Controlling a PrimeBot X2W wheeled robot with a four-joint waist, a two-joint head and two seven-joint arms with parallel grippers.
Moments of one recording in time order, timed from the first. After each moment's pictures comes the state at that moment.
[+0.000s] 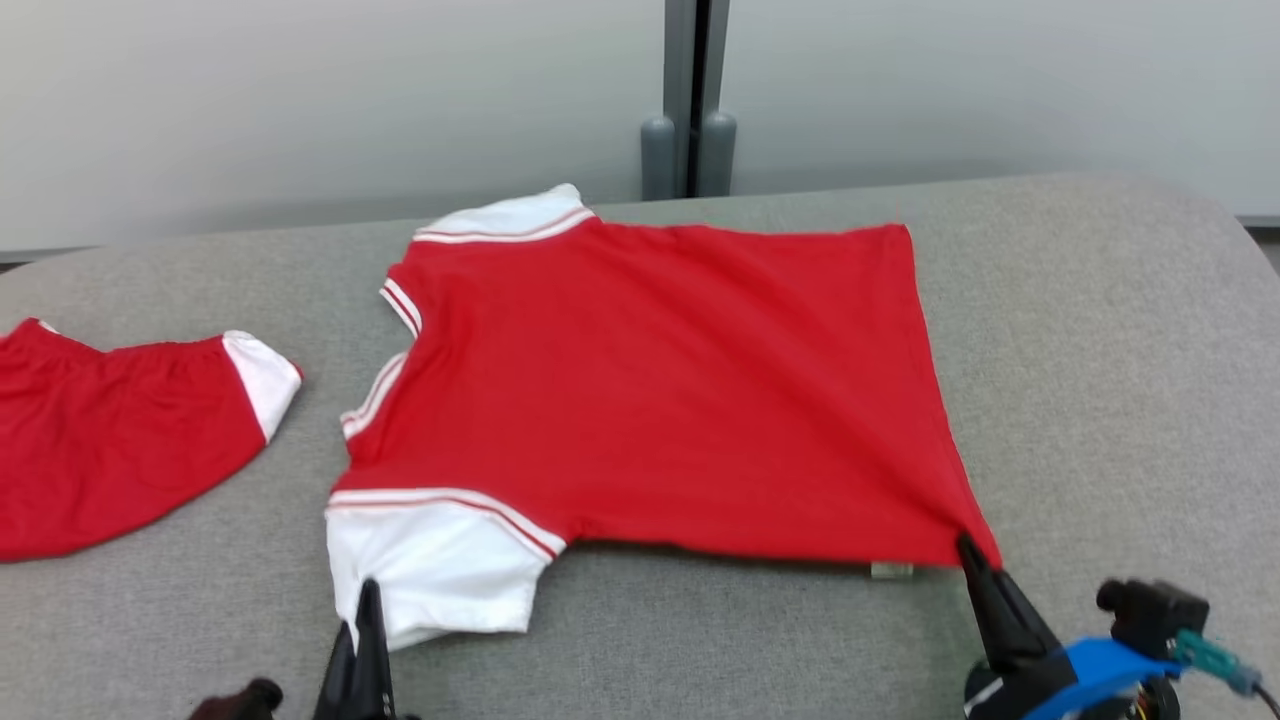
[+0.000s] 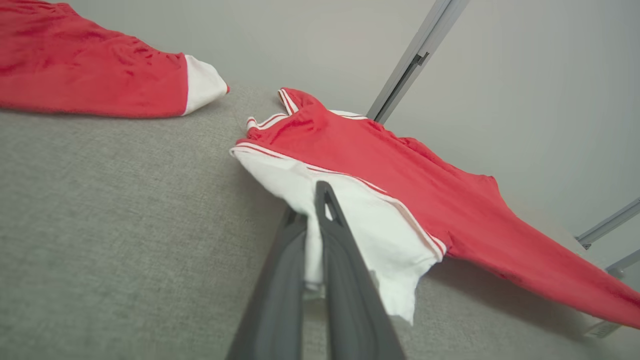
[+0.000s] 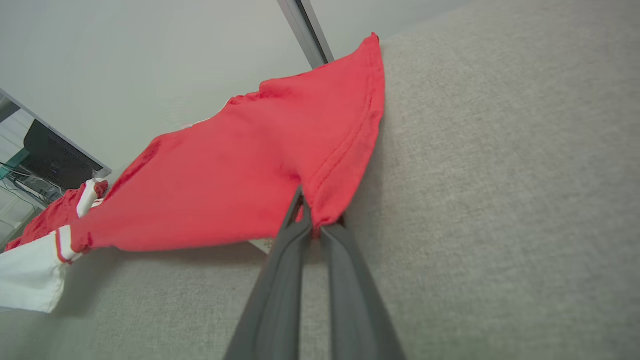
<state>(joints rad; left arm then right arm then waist) 0.09 0.05 -0.09 0.25 -0.49 -0.11 -0.26 -0.15 -0.23 0.29 0.48 0.73 0.13 -0.26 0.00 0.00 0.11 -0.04</state>
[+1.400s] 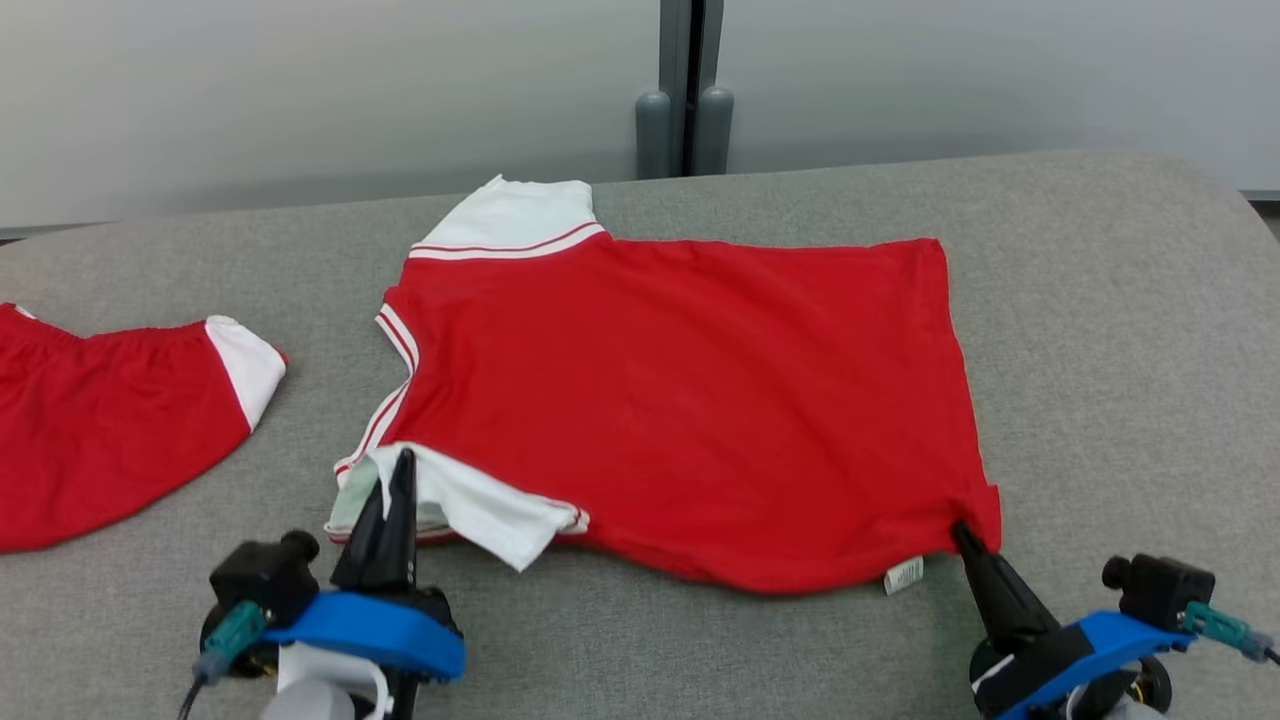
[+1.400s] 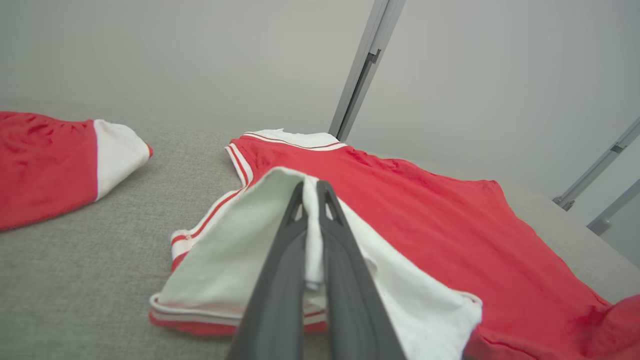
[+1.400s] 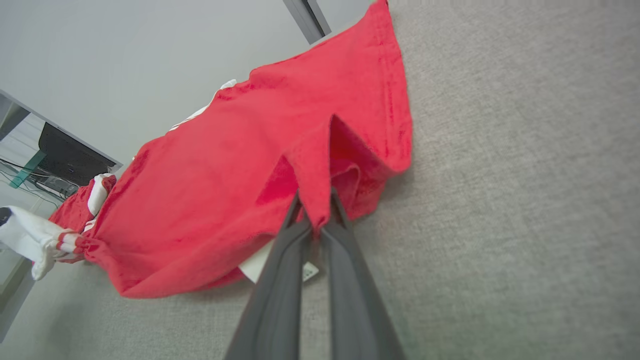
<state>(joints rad) -0.14 0.12 -0.21 0.37 -0.45 -0.13 -0.26 -0.16 -0.31 0.40 0.47 0.91 0.13 -0.24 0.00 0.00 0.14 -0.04</state>
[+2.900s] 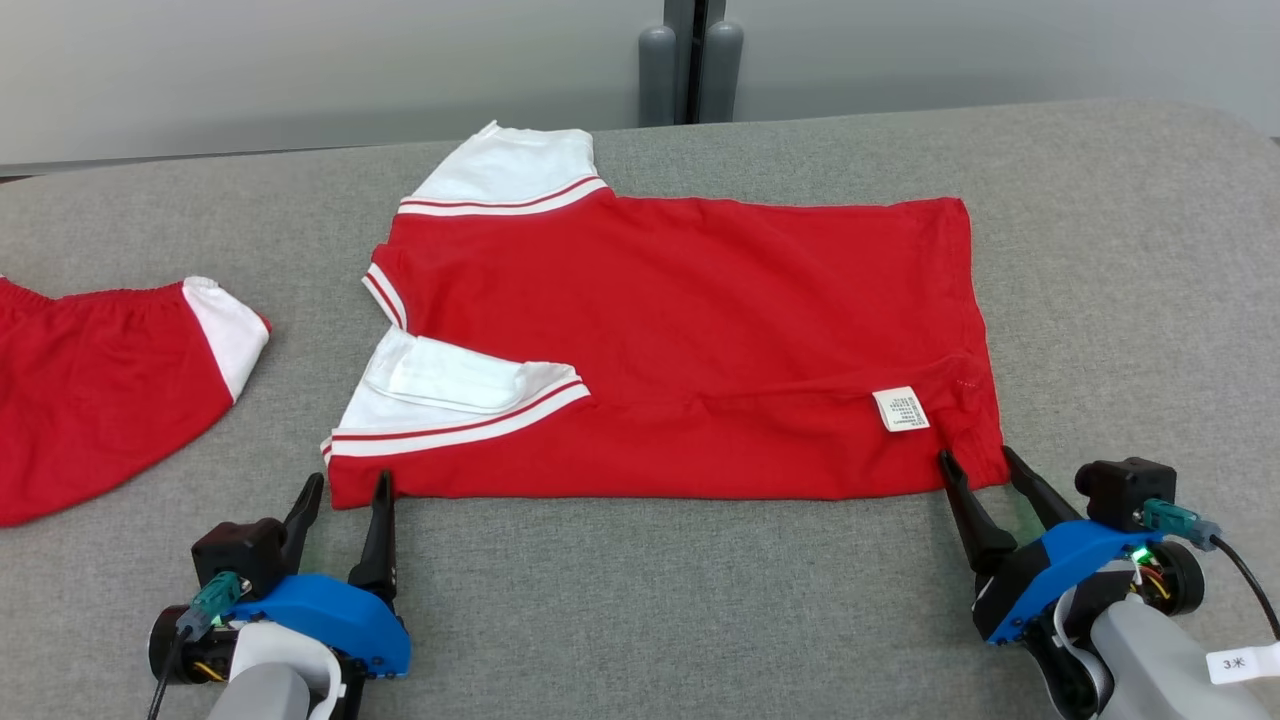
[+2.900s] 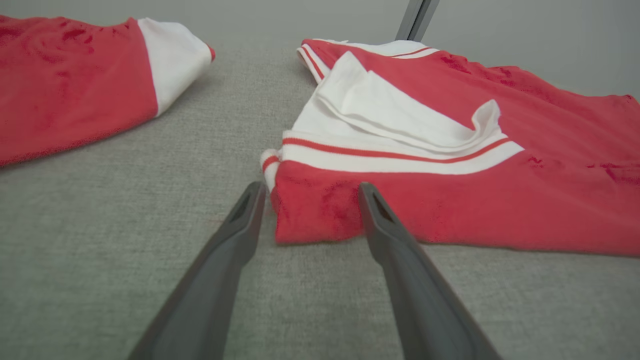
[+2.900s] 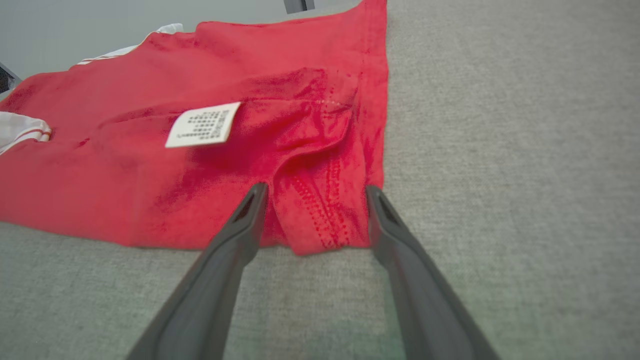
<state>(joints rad) -0.29 0.18 -0.19 0.69 -0.40 -0.13 -0.26 -0.42 -0.29 0.41 0.78 0.64 0.13 -0.26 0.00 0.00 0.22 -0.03</state>
